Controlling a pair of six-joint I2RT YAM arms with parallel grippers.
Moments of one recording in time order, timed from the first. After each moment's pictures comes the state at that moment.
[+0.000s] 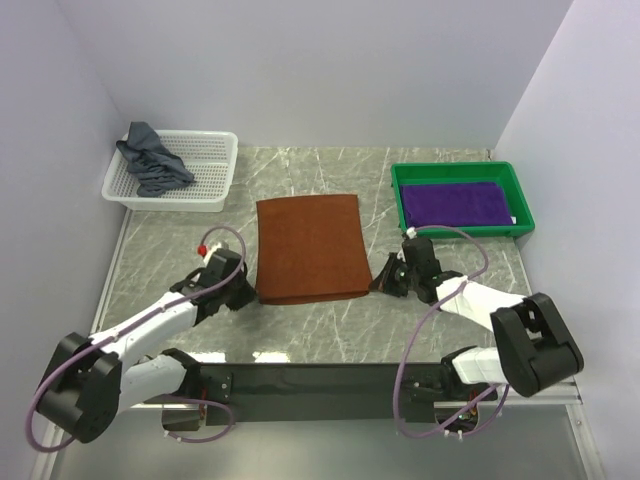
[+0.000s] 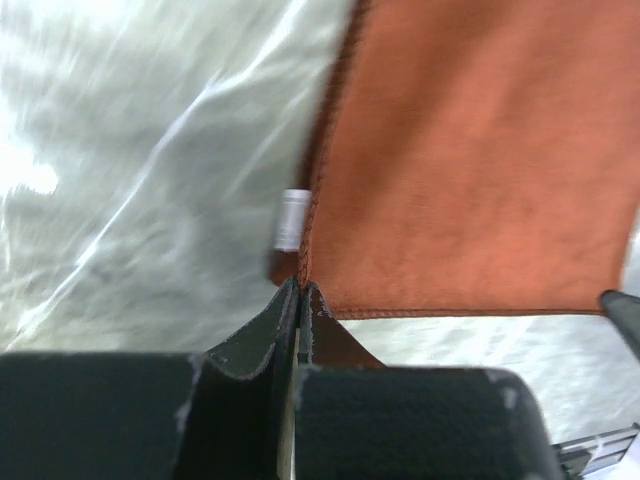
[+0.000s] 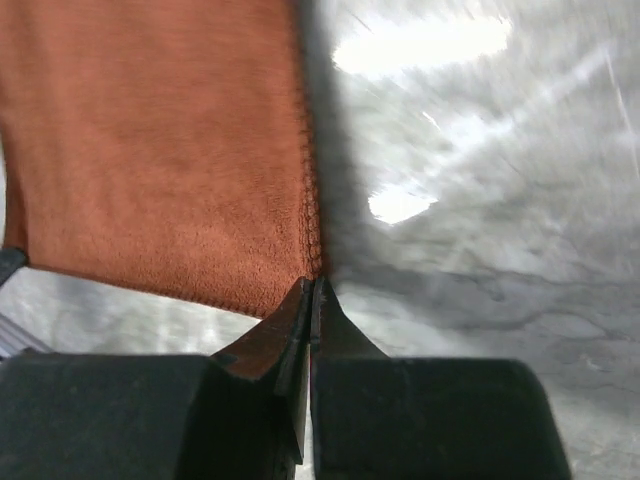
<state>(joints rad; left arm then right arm) -0.49 1.07 0.48 -0.29 -0.08 -1.00 0.37 1.30 0.46 0.01 -0.23 0.72</state>
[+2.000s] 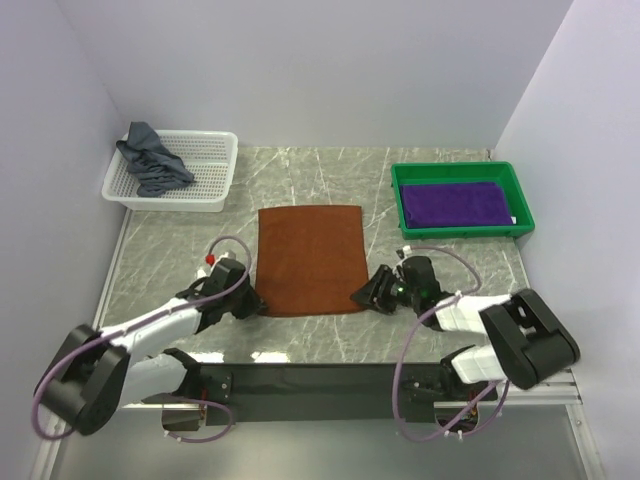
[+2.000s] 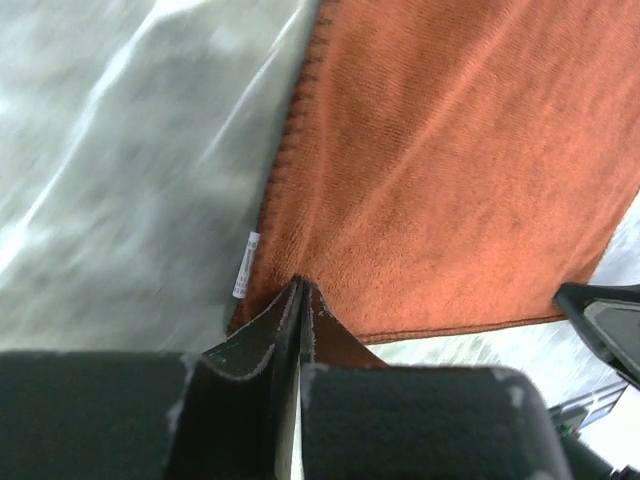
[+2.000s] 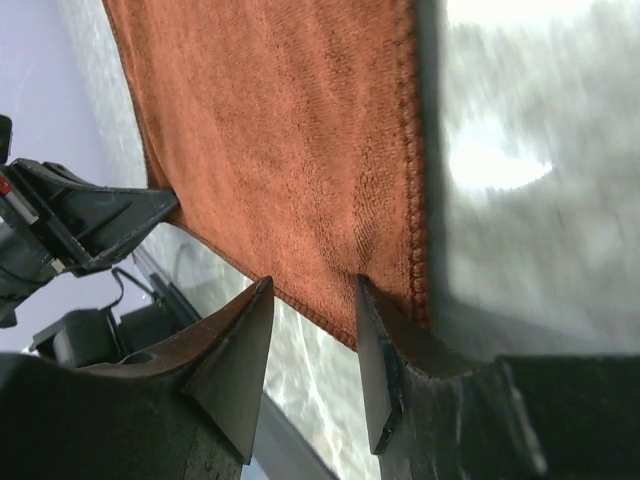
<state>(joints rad) -0.52 1.14 0.37 -0.11 0.01 -1.04 0.42 1.38 0.26 0.43 -0.44 0.98</state>
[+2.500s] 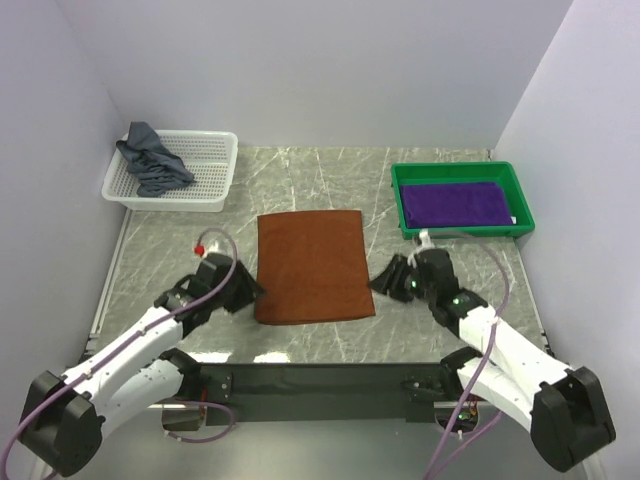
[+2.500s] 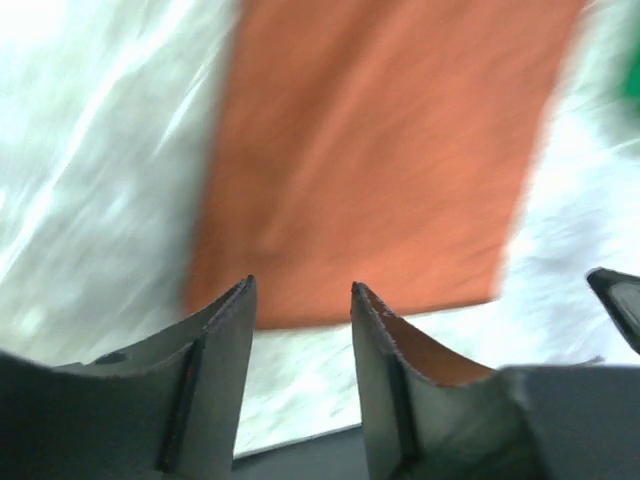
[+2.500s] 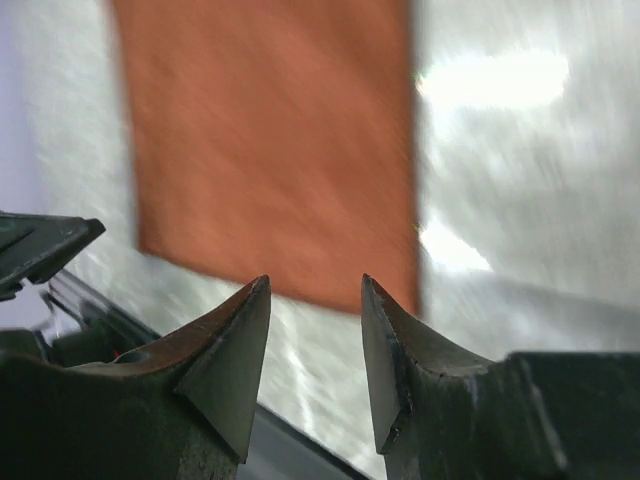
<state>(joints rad) -0.53 0.87 0.44 -0.40 -0.01 -1.01 0.42 0.89 0.36 -0.13 -0.24 0.79</state>
